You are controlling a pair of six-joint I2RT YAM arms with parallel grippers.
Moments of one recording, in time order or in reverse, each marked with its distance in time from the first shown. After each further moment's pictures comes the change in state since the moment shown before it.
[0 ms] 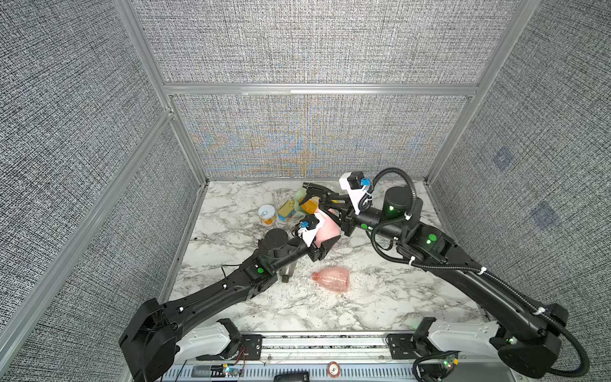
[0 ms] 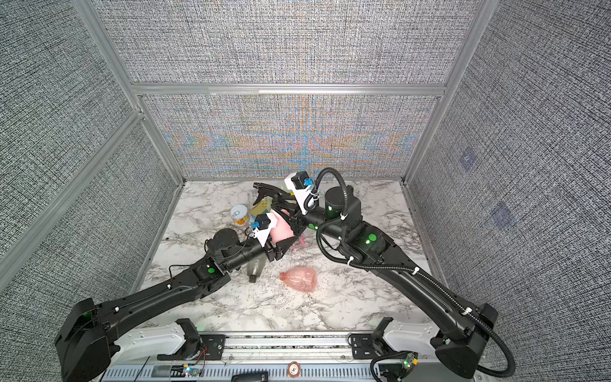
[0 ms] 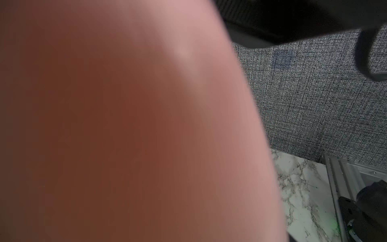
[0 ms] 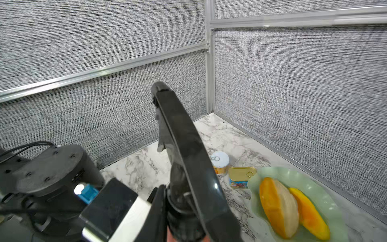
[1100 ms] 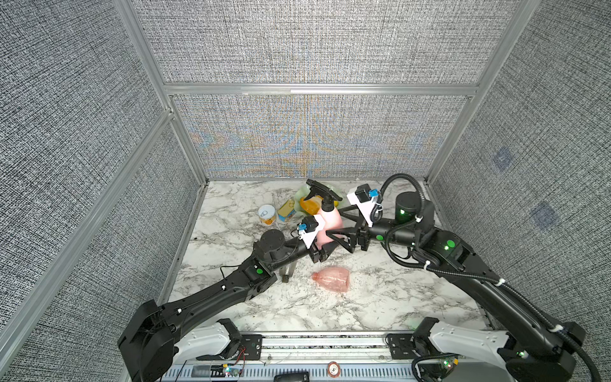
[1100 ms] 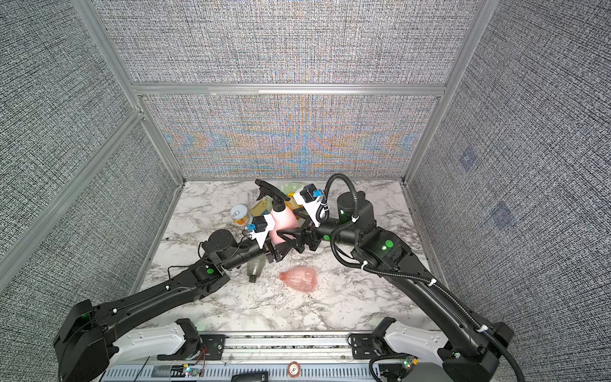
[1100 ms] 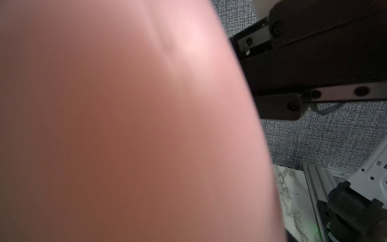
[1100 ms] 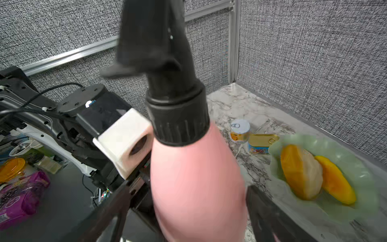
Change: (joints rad) left arm -0.001 -0.012 -0.004 0.084 0.134 -0.024; right arm -0.121 -0.072 -0.028 -0.218 -0.320 -0.033
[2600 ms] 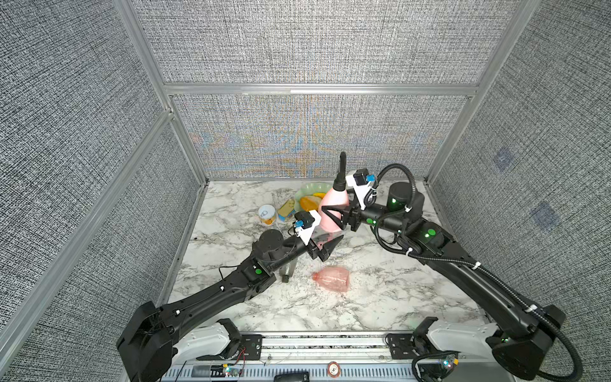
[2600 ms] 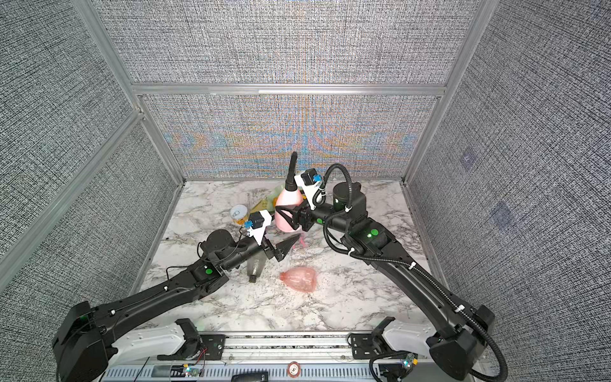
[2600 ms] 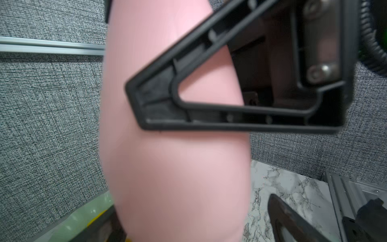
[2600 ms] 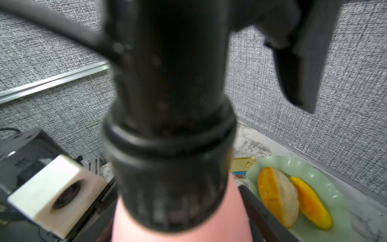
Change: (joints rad) left arm 0.001 -0.024 -0.013 -0.006 -0.158 -0.003; right arm -0.093 0.097 -0.015 0.274 0.107 0.042
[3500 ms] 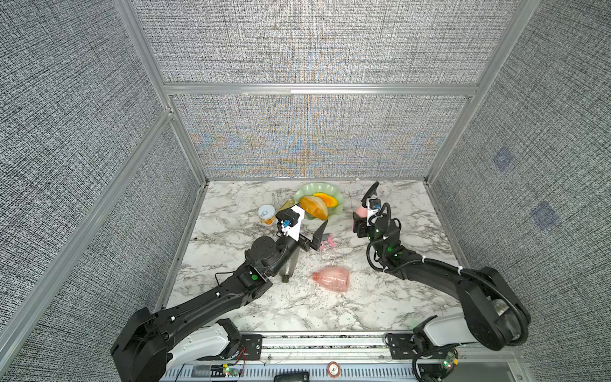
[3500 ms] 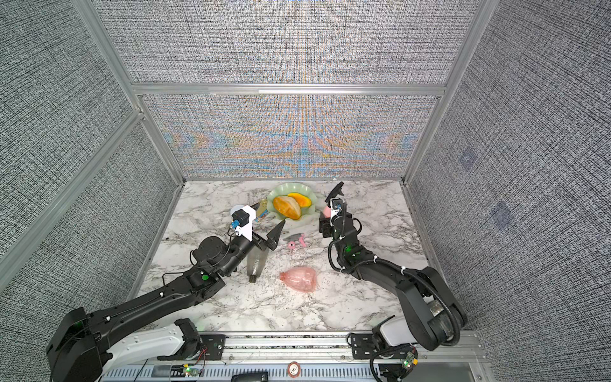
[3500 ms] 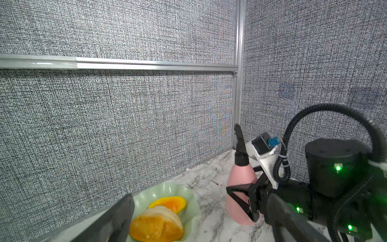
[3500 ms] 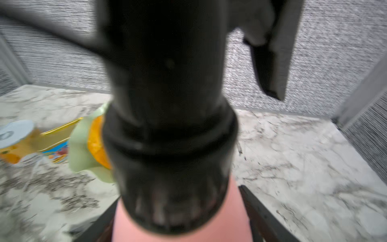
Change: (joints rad) left arm -0.001 -0.045 -0.066 0.109 -0.312 0.029; right arm -0.132 0.216 -0.667 0.755 0.738 0.018
